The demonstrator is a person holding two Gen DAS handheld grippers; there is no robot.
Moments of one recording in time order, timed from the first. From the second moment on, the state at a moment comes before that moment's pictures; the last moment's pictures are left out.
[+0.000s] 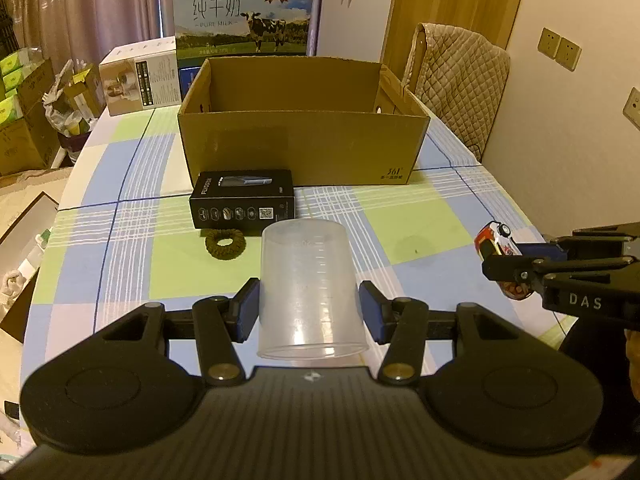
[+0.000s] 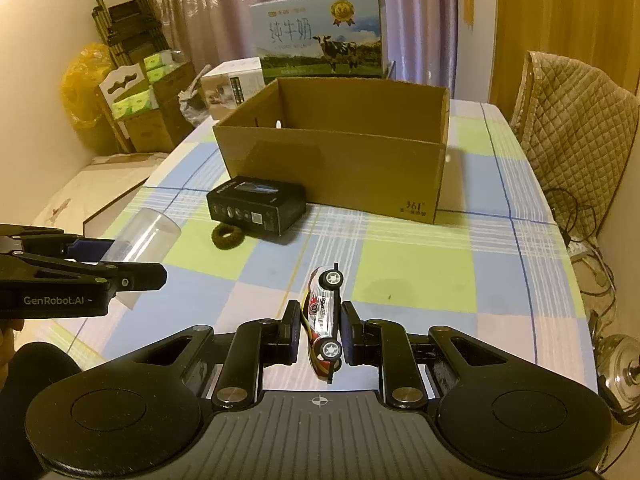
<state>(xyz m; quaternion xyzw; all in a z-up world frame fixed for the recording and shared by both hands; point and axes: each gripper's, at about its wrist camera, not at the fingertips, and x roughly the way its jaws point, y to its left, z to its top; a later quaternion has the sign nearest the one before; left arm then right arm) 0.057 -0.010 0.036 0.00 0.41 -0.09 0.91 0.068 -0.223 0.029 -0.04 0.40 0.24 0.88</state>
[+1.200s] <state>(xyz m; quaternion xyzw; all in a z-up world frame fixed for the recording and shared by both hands) 0.194 -0.013 0.096 0.02 0.37 -0.12 0.92 0.223 -0.222 0.088 -0.03 0.35 0.25 0.90</state>
